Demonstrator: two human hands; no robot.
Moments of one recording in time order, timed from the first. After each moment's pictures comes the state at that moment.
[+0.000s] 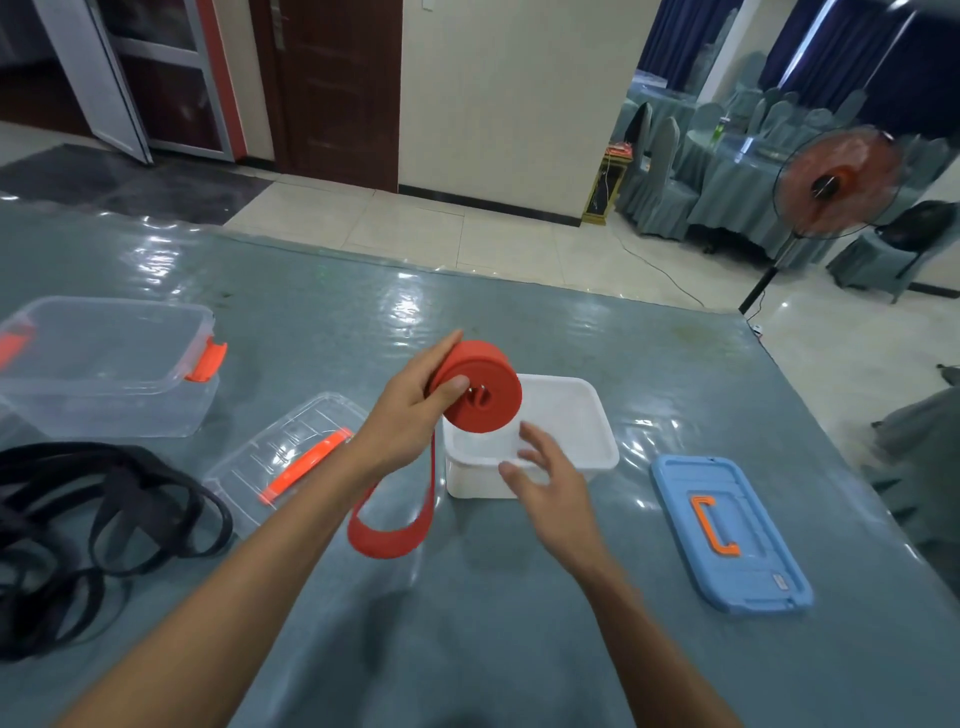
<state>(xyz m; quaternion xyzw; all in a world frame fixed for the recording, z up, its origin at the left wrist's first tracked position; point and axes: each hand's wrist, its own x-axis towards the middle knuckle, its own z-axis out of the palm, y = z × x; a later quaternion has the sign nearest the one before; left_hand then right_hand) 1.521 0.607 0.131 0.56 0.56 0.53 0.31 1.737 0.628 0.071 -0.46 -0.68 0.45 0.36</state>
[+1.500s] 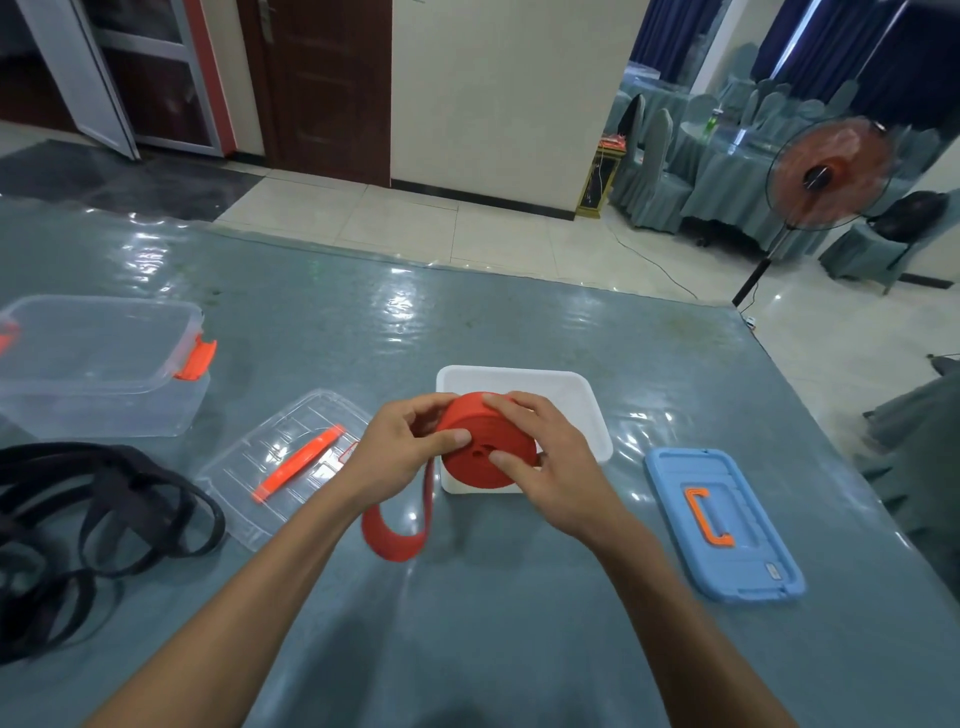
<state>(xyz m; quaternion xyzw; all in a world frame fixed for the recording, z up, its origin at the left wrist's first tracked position) 1.531 0.586 0.101 0.49 0.44 0.58 0.48 1.741 0.625 0.142 -0.35 -0.84 0.32 0.27</state>
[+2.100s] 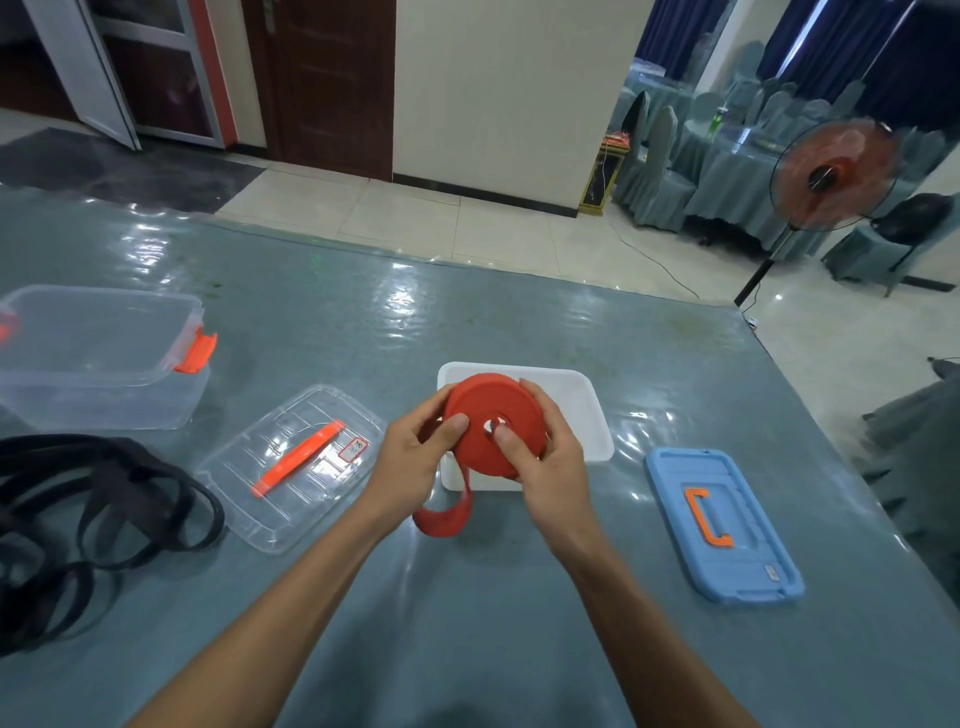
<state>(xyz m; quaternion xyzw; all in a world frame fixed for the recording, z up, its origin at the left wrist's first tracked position) 1.563 0.578 0.097 0.41 0.49 0.65 0.41 1.718 0.612 0.120 -0.40 -0.63 0.49 0.44</state>
